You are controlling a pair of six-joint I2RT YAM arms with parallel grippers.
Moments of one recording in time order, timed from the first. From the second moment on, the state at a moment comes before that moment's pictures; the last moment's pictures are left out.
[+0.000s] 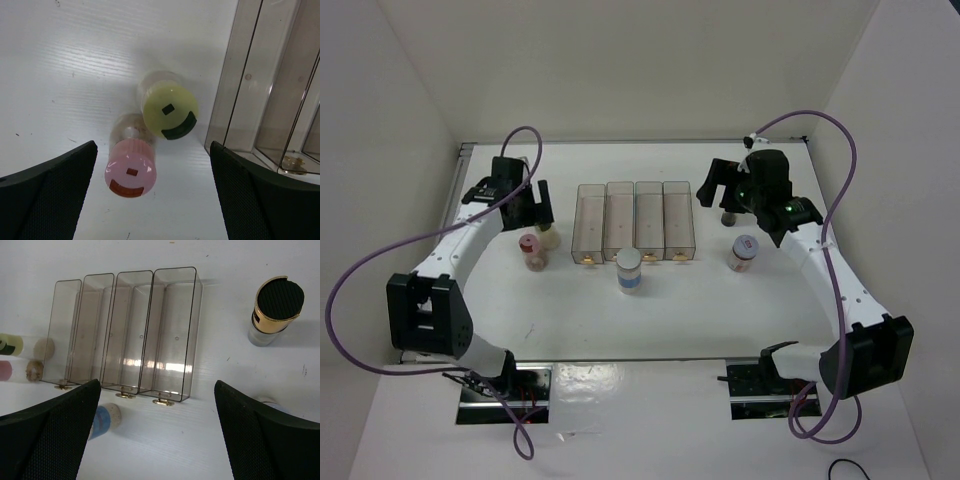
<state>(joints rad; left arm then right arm) -0.08 1.48 1.21 -0.66 -0.08 -0.29 0.26 1.26 1.19 -0.46 -0.06 0.38</state>
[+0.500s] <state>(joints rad) -0.09 1.65 1.32 -0.61 -0.11 -0.27 0.26 1.29 1.19 -0.45 -0.06 0.38</state>
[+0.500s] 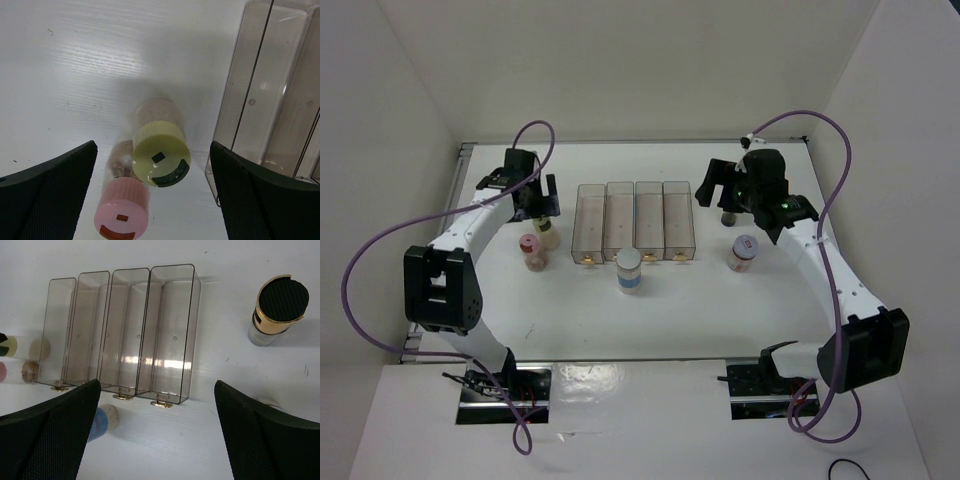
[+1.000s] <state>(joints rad) -0.13 1.72 1.31 -0.61 -0.14 -0.27 0.26 1.30 1.19 -0.45 -0.06 0.38</state>
